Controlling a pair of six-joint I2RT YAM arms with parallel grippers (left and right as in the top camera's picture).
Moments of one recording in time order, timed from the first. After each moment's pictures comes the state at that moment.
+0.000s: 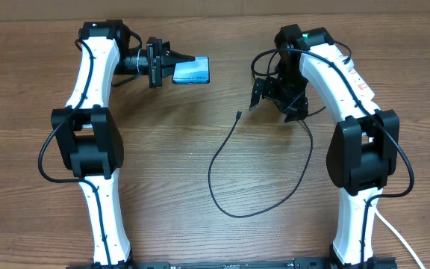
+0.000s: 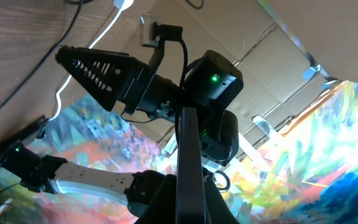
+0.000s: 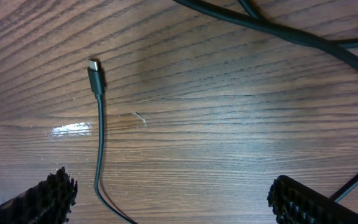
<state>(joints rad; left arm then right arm) 0.01 2.44 2.23 -1.52 1.51 -0.55 0.24 2.23 1.96 -1.39 -0.27 0.46</state>
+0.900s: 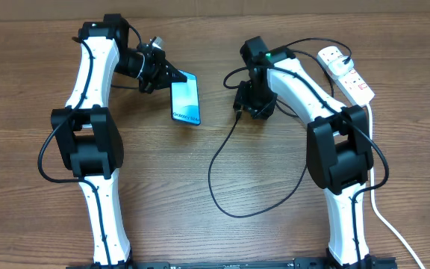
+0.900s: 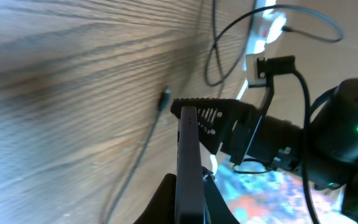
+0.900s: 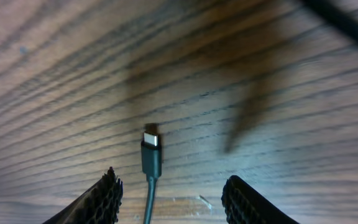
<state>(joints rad) 0.01 2.44 2.23 -1.40 0.95 -0.17 0.38 2.30 1.88 -1.08 -0.18 0.67</state>
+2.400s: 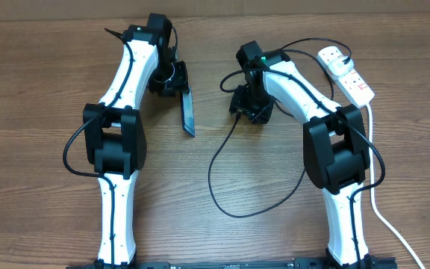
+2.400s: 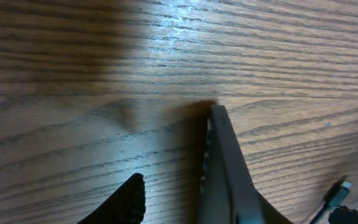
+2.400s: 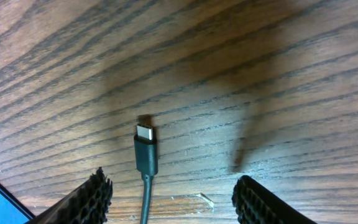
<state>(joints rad) -0.17 2.48 2.23 -1.23 0.24 -0.32 0.39 2.31 1.87 -1.09 -0.18 0.69</state>
